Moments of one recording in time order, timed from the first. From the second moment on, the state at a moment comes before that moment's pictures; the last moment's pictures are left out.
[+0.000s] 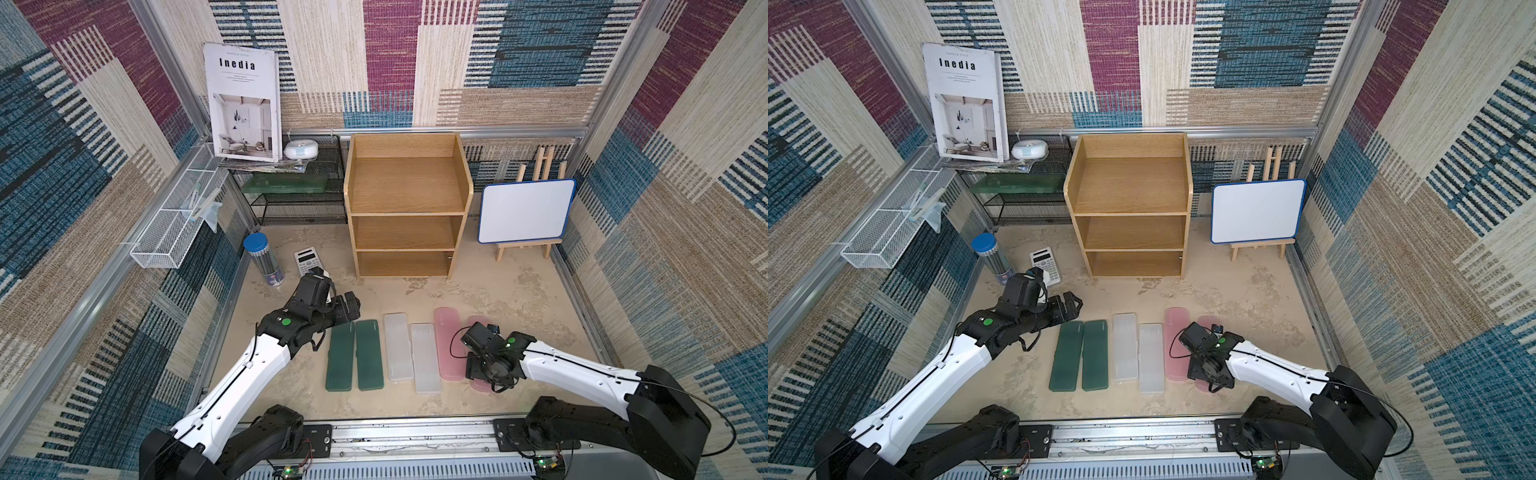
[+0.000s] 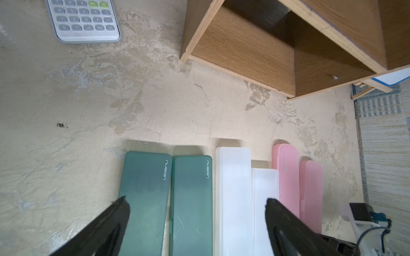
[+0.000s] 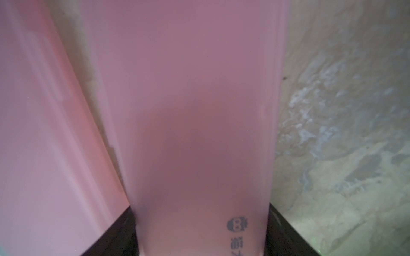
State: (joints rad) left arm -0.38 1.05 0.86 -0.63 0.05 -0.63; right arm 0.77 1.16 0.52 -0.80 0.14 0.97
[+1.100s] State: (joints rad) left arm -0.39 1.02 0.89 -0.63 0.07 -0.67; right arm 0.84 1.16 1.11 -0.96 0.18 0.76
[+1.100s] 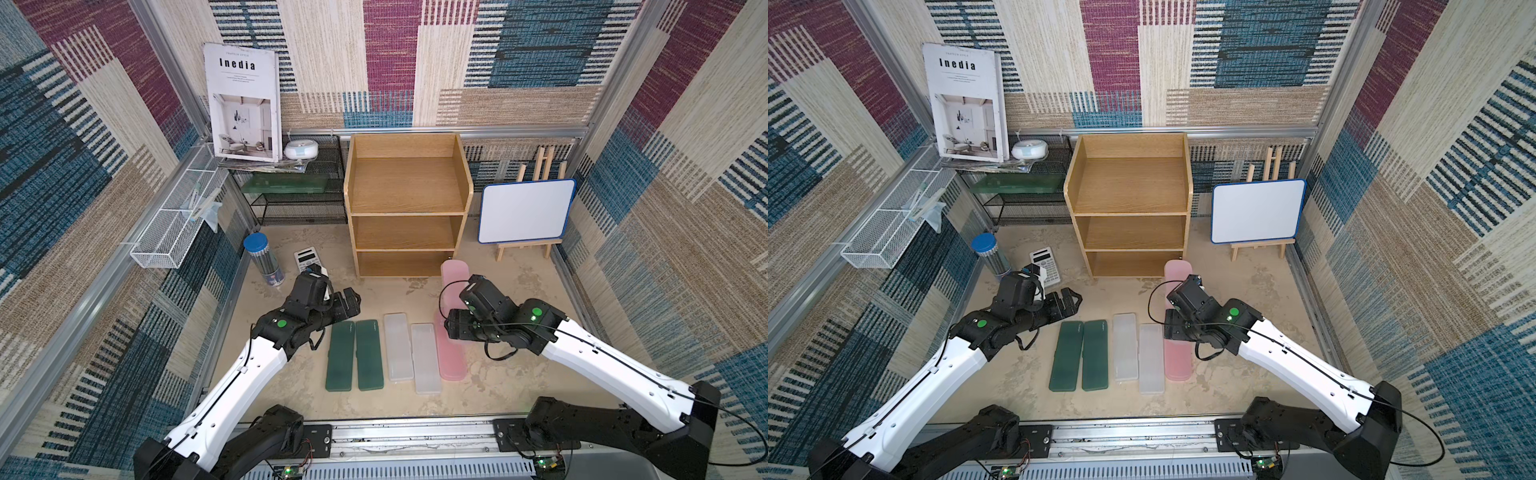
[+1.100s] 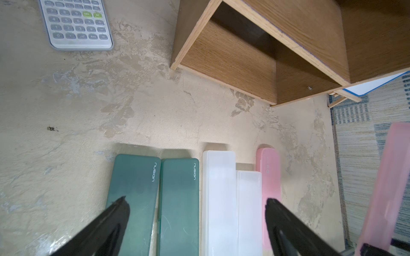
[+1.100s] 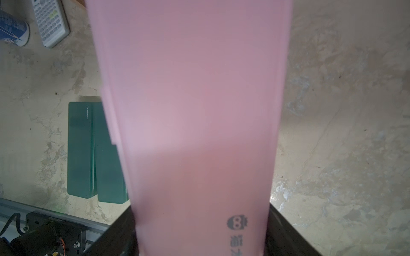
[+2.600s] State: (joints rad) left arm -0.39 1.13 1.00 -0.62 0.16 -0.65; right arm 0.57 1.95 2.25 -0.77 0.42 0.29
